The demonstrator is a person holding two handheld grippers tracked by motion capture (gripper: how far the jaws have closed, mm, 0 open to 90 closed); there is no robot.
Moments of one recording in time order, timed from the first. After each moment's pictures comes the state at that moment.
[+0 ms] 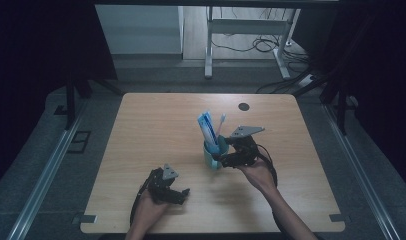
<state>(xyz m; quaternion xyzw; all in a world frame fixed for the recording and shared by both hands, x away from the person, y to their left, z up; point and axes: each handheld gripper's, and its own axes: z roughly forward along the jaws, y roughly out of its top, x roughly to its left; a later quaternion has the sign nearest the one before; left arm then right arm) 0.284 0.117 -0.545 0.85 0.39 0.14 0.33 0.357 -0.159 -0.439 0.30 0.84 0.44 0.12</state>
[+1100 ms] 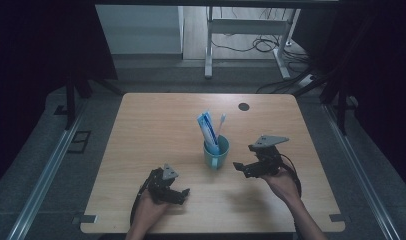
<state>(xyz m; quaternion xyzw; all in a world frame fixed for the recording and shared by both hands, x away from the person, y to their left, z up) 0.284 0.117 -0.545 0.85 0.39 0.14 0.33 0.335 -0.222 -0.448 0.32 0.84 0.41 0.14</state>
